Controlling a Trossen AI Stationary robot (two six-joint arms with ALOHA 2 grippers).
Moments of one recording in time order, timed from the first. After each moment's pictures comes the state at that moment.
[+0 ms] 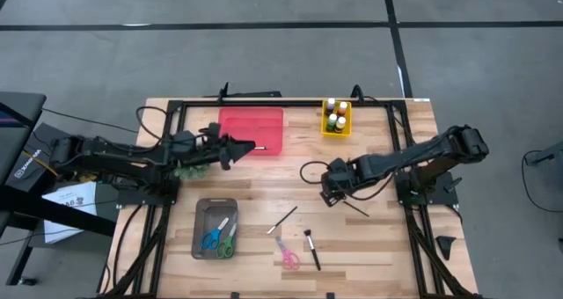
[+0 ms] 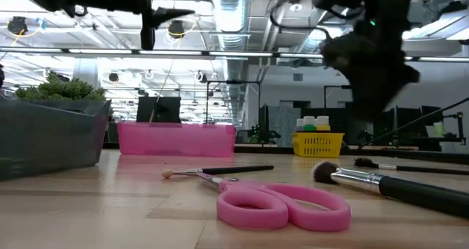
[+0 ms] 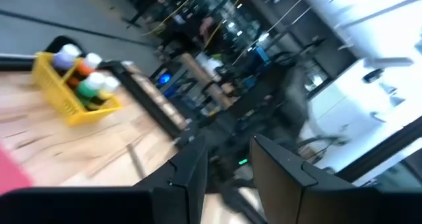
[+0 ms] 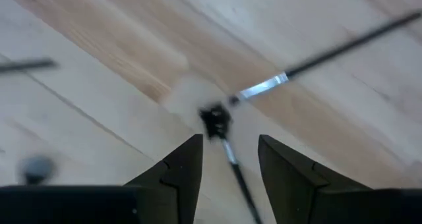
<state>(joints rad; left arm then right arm) 0.06 0.97 0.49 0.55 -0.19 -0.79 0.17 1.51 0.97 -0.88 0.16 1.11</state>
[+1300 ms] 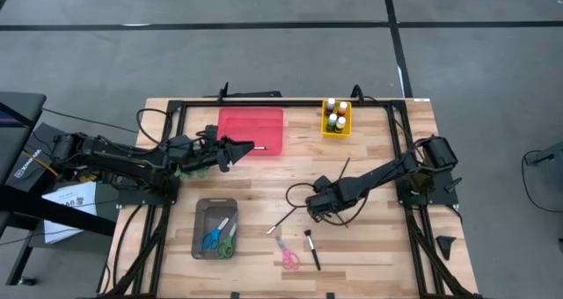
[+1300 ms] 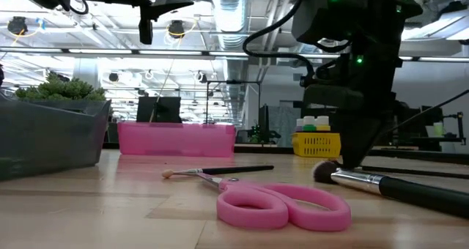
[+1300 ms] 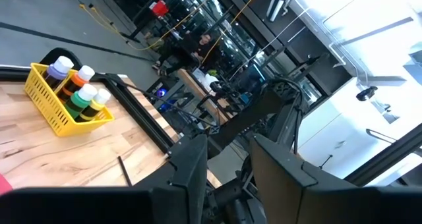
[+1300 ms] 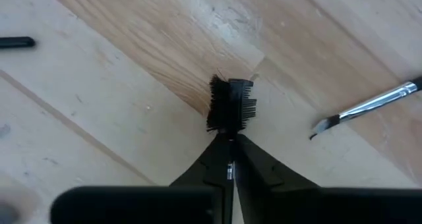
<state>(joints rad) -0.02 0.97 0.49 0.60 -0.31 -0.79 0.27 1.83 1.02 -0.70 0.23 1.15</state>
